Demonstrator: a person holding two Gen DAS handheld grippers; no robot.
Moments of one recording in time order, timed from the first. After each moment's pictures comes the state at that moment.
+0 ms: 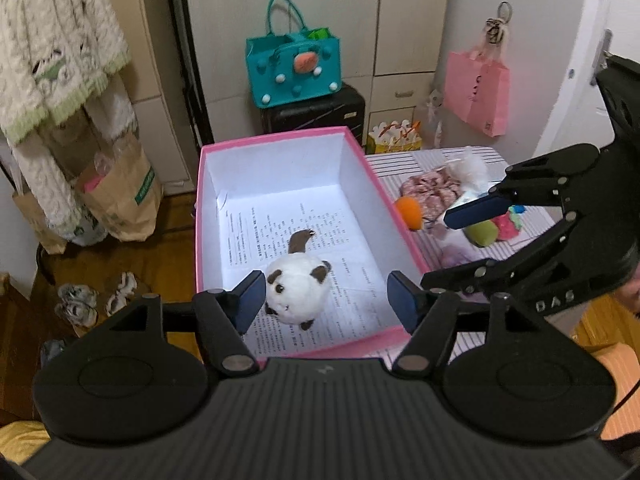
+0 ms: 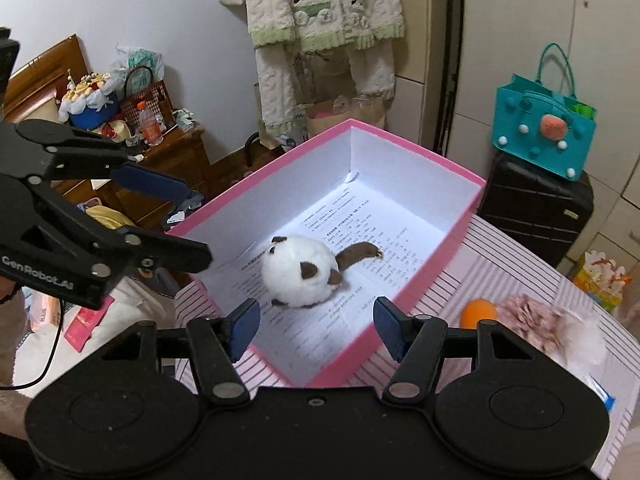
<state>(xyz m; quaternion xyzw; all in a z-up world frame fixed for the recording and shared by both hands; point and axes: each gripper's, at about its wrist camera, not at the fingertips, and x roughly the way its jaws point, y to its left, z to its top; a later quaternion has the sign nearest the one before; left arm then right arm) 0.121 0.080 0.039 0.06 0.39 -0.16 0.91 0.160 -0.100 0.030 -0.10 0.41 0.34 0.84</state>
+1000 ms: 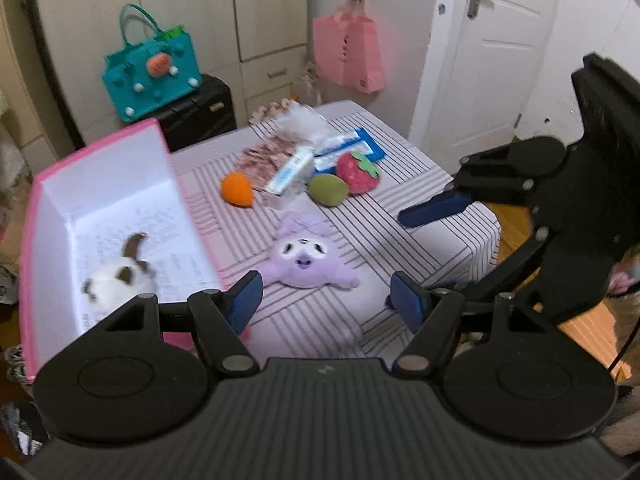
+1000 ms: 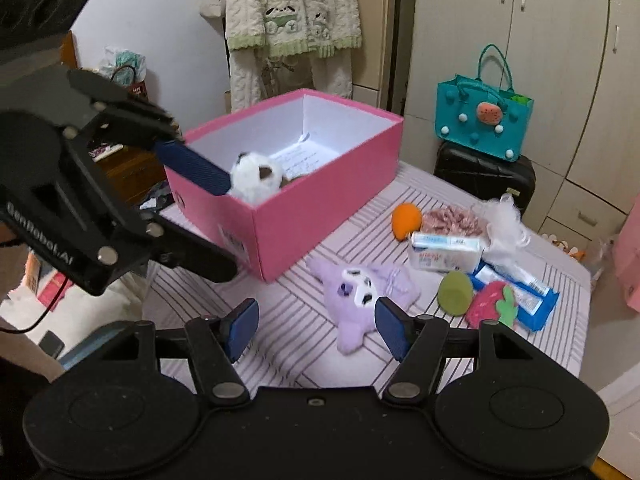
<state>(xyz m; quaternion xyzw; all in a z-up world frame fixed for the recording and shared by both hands) 0.078 -0.048 -0.007 0.12 0.39 -0.31 0.86 0.053 -0.205 -0.007 -0.12 0.36 0.29 0.88</state>
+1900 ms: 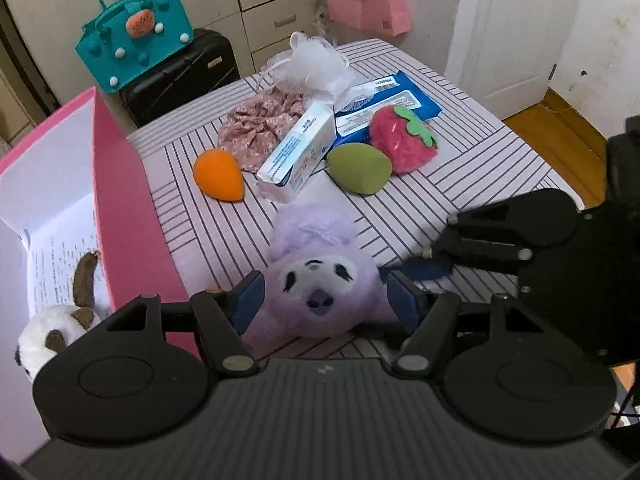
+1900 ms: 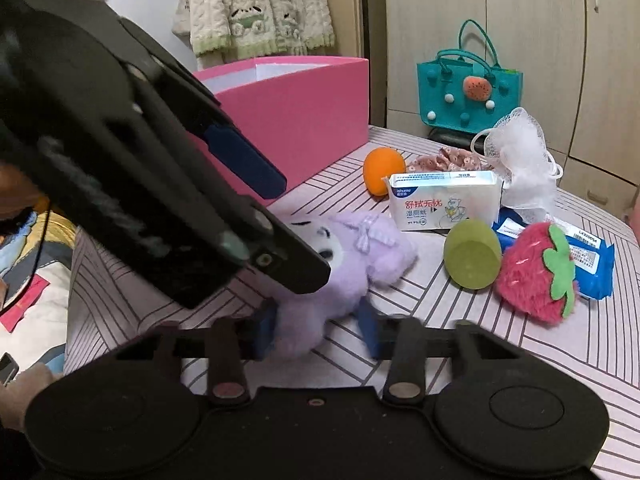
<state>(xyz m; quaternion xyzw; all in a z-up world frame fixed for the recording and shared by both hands) 0.169 -0.112 -0.086 0.17 0.45 -0.27 0.83 0.110 -0.218 -0.132 -0.07 0.33 0.29 0.90</state>
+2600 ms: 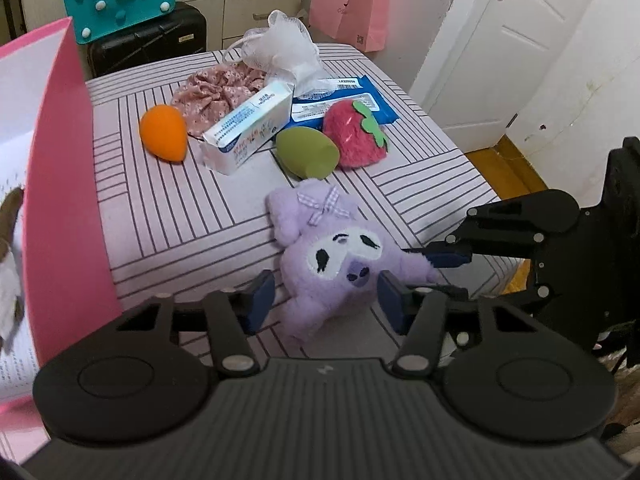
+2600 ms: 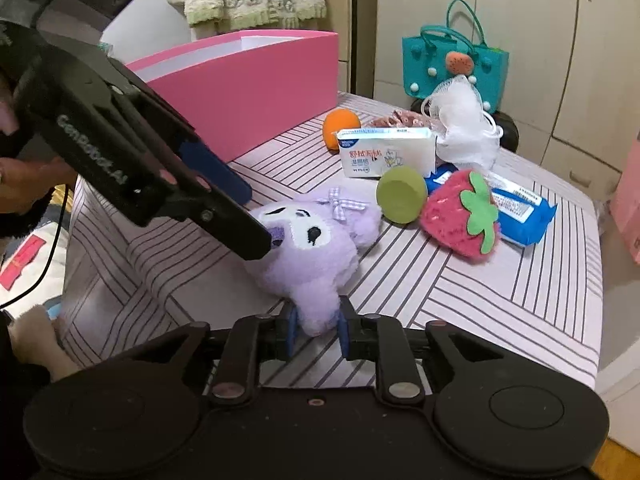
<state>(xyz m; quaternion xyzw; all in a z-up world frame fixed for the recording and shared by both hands) 0.157 -0.100 -0.106 0.04 0.47 -0.32 0.82 0.087 -0.273 -0.123 -0.10 0.37 0.27 0.88</state>
